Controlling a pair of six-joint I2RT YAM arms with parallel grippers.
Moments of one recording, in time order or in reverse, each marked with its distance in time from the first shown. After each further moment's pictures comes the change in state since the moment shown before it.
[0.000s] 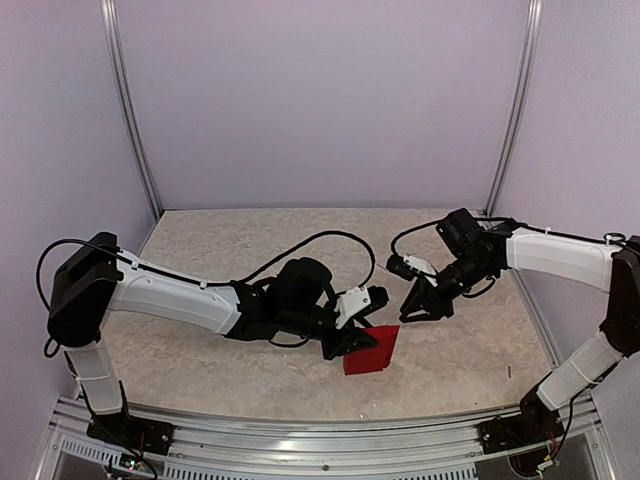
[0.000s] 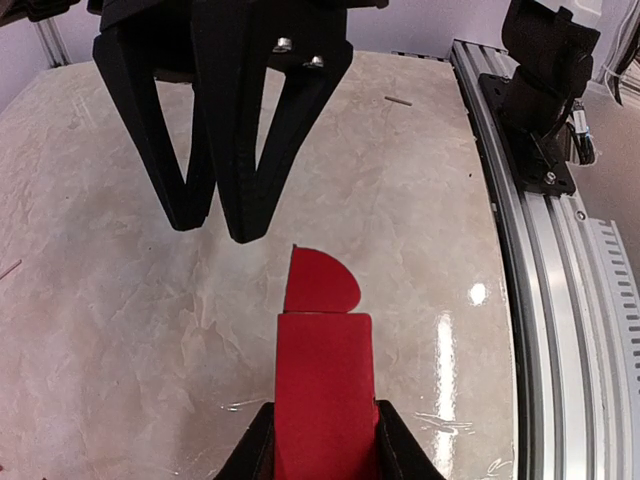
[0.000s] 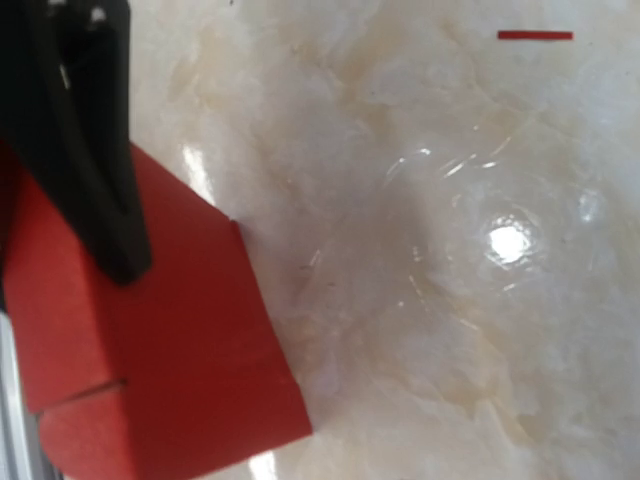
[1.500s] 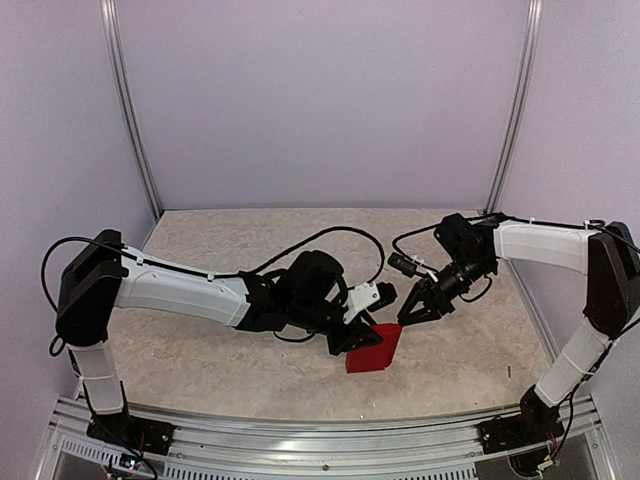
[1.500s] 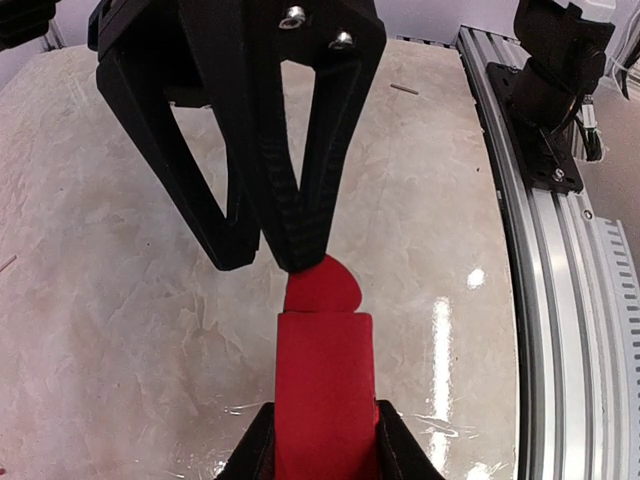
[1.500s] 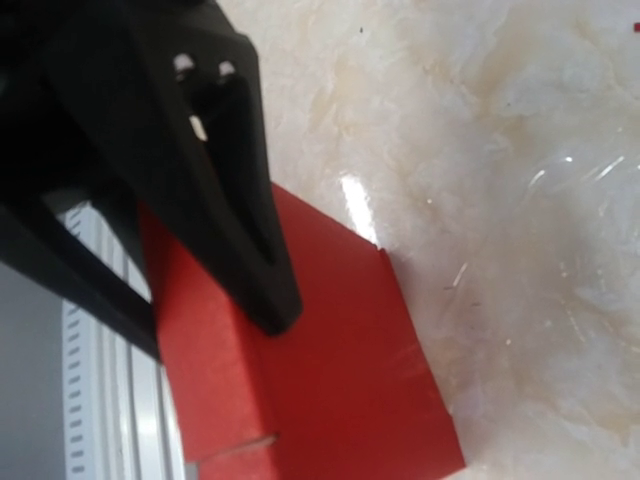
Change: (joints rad) left arm -0.003 0.042 0.111 -0.136 -0.005 0.005; right arm -0.049 0.134 0.077 -0.167 -0.274 -0.014
